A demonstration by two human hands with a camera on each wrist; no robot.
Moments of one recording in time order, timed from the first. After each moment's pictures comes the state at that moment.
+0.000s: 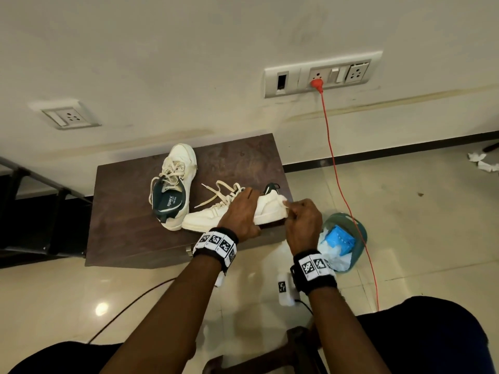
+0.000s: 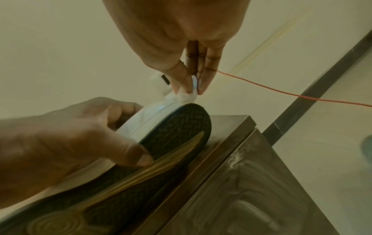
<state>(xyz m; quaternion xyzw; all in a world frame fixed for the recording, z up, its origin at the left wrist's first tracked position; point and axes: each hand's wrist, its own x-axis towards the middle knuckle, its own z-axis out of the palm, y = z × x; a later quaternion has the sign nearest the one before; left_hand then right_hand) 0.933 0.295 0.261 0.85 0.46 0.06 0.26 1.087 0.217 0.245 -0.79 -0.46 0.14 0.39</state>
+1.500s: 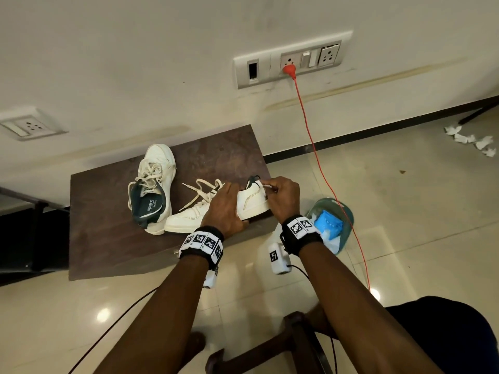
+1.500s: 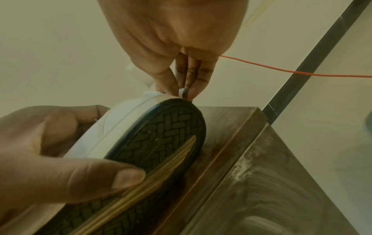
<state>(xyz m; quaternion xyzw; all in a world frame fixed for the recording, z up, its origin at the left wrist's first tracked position) 0.938 0.299 0.254 0.84 0.47 0.08 0.26 1.111 0.267 0.236 -0.77 -0.45 0.24 0.39</state>
